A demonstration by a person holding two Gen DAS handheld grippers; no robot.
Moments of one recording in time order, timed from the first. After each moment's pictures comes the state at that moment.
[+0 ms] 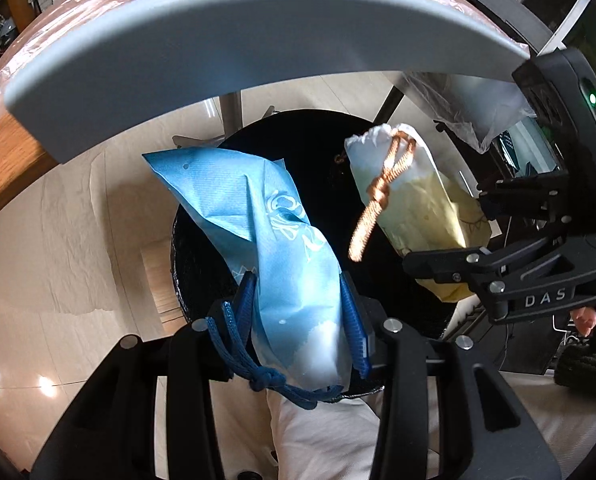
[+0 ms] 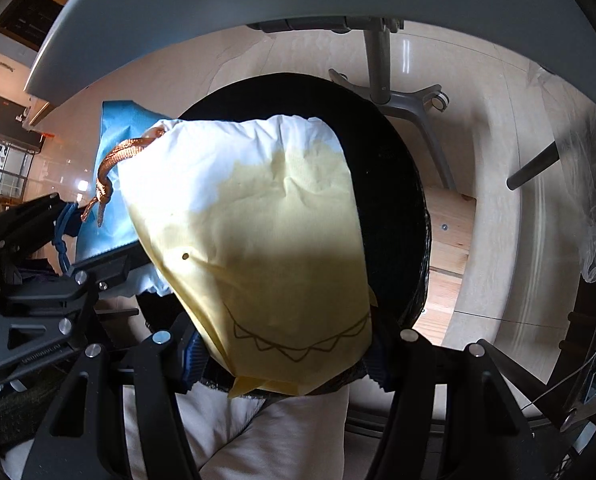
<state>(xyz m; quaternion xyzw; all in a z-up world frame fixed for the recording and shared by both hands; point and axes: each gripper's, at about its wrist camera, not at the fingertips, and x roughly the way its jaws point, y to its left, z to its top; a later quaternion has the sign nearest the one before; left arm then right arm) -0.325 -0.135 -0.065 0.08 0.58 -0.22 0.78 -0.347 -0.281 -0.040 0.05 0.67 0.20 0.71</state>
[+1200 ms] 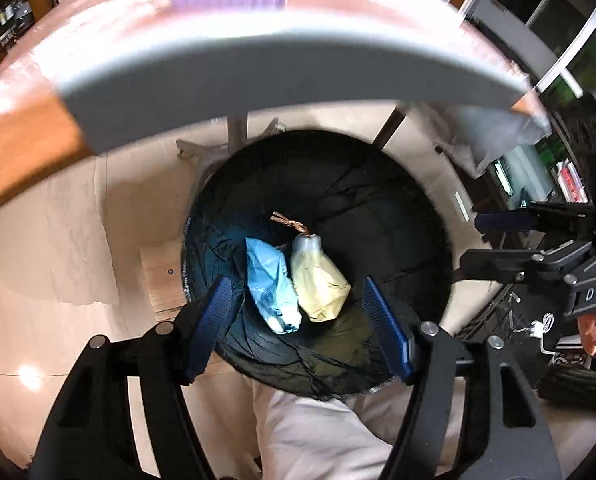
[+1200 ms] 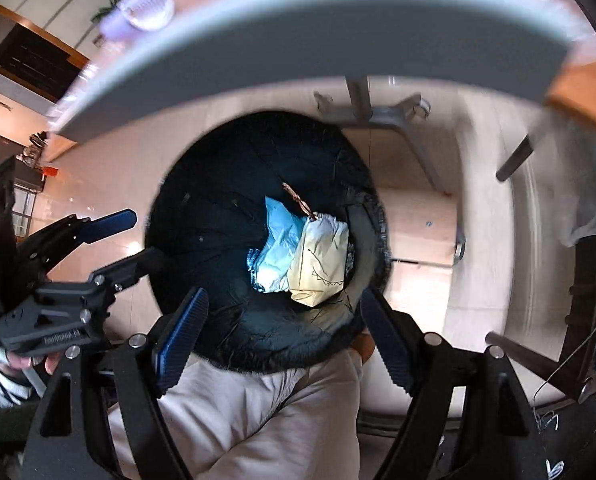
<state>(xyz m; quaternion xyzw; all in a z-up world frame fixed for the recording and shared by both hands) -0.329 -0.122 -0.039 0.03 0.56 -0.22 0.80 -0.364 -0.322 0.006 0.10 0.63 0.18 0.75</state>
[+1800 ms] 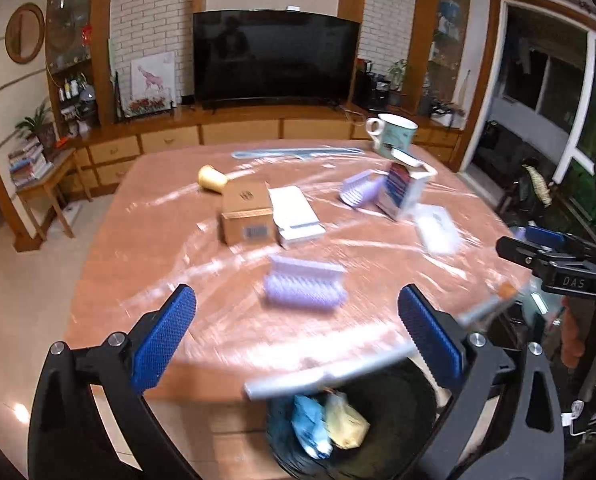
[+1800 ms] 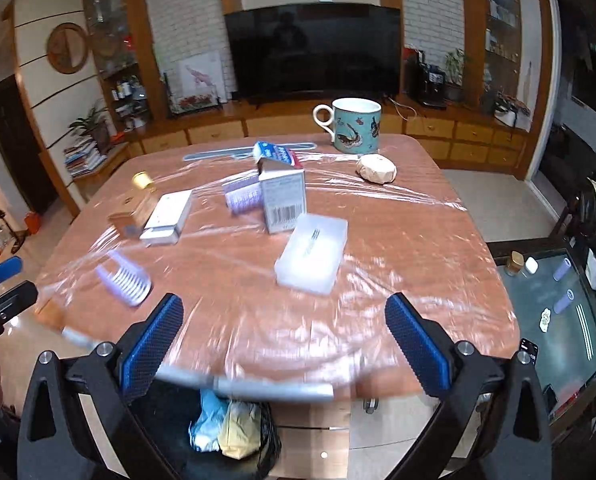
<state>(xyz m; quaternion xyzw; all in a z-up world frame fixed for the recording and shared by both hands) -0.271 -0.099 0.108 0.02 0.35 -0.14 0.93 -0.298 -0.372 0.143 0.05 0.40 0.04 0.92</state>
